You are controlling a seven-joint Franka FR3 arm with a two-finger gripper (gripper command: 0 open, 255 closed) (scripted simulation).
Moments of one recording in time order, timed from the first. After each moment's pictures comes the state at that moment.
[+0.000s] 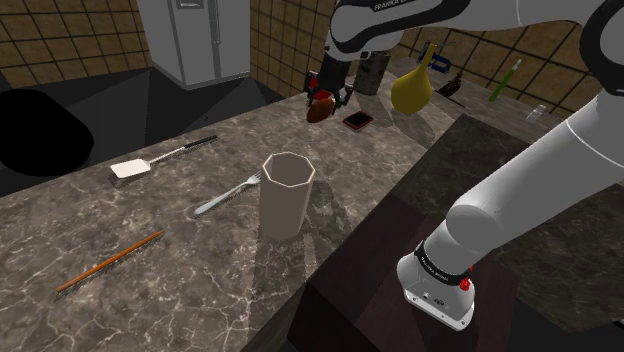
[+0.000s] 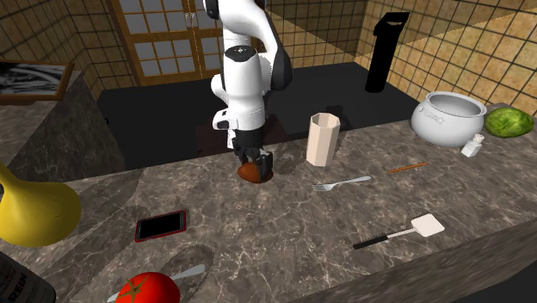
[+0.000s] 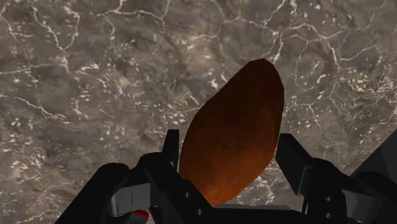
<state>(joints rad) -0.26 -0.16 0.11 -2.22 0.07 2.15 0.89</state>
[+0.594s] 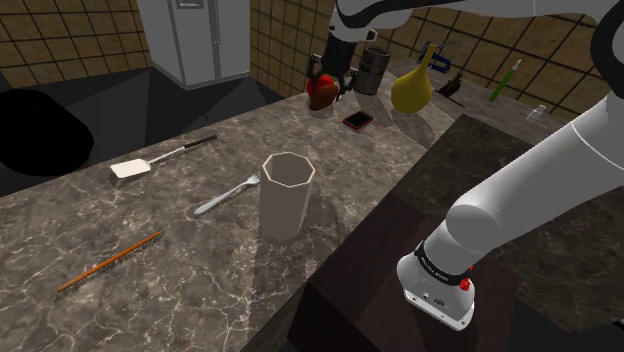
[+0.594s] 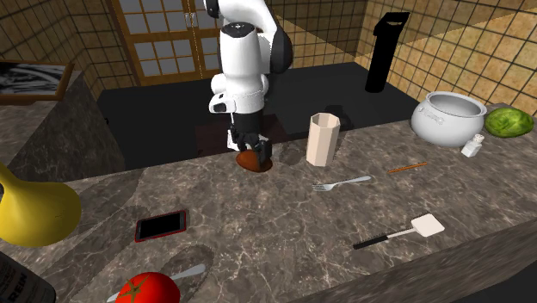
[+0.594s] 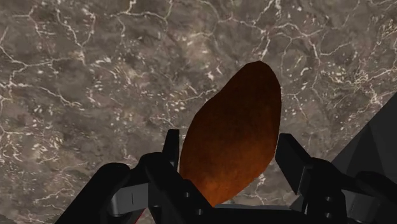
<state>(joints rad) -0.26 -0.20 0.11 -2.14 0.07 2.03 0.89</state>
